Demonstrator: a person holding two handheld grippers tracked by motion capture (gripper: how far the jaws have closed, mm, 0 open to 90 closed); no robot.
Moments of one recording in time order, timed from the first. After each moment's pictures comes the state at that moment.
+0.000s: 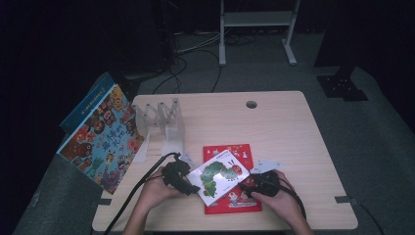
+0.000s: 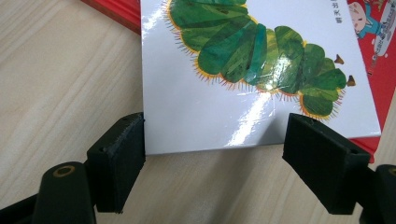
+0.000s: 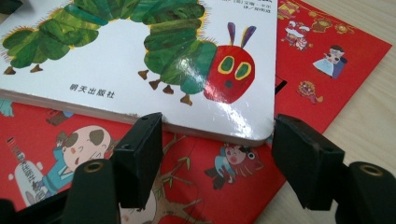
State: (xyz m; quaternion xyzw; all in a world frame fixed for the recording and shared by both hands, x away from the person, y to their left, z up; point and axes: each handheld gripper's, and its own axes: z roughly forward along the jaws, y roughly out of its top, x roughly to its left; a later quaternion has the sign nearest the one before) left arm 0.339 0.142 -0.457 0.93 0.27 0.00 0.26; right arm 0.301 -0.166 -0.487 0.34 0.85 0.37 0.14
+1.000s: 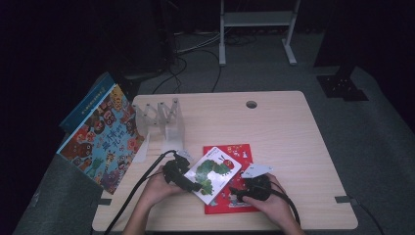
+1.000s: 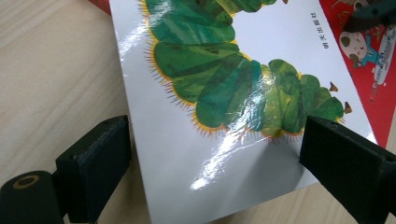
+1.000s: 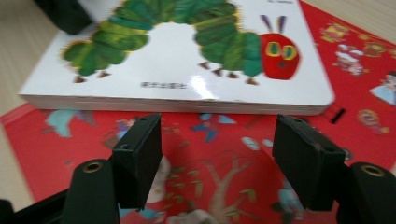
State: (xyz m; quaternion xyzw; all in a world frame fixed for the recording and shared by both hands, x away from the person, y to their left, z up) left arm 0.352 0.143 -0.468 0.91 0.30 -0.04 0.29; right arm 0.287 -0.140 -0.487 0.32 0.85 0.39 0.13
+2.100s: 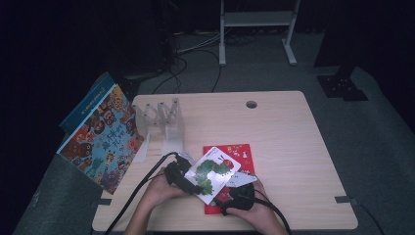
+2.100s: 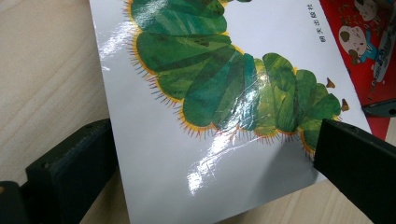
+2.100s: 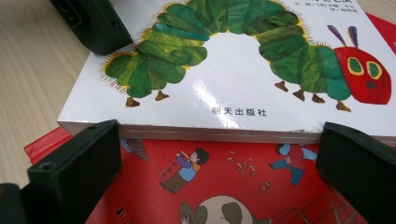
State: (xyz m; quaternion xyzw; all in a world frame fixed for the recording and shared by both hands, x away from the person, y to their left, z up) left arm 0.350 0.140 -0.473 0.91 0.31 -0.05 0.28; right arm 0.273 -0.098 -0.501 0.31 0.85 0.40 0.15
